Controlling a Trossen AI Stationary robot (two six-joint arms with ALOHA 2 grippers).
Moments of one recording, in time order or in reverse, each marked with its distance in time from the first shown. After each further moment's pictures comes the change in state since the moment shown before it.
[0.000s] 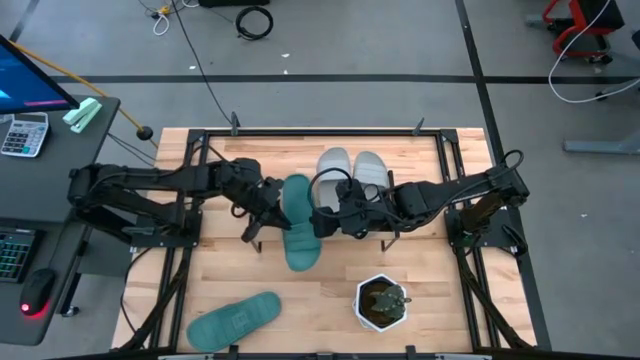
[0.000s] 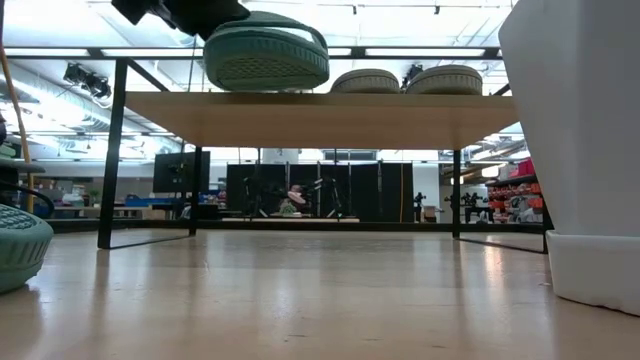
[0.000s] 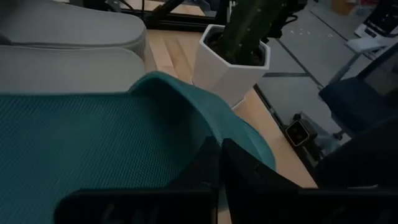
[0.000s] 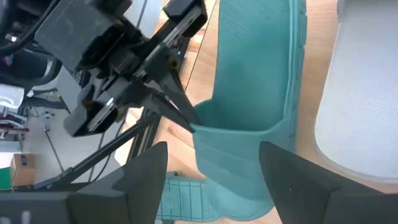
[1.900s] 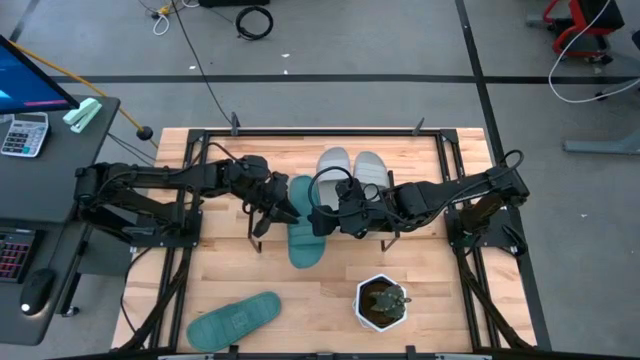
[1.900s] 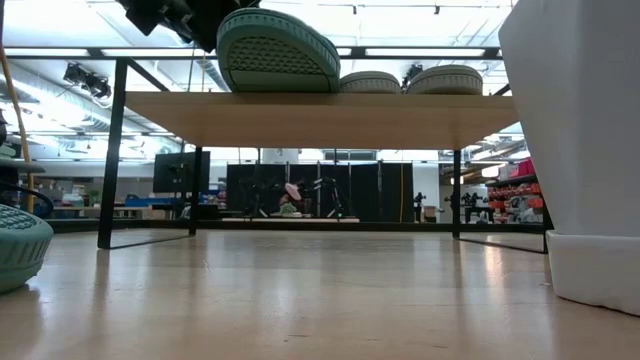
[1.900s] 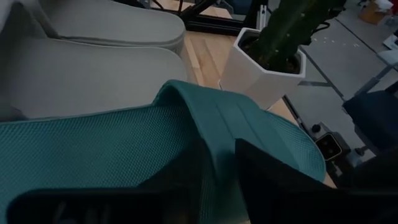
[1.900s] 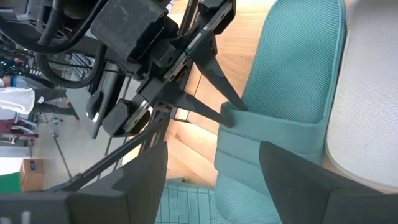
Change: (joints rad) left arm 0.030 0.070 0.000 0.065 -0.055 -0.030; right arm 0.000 0.000 0.000 0.033 0.024 -0.002
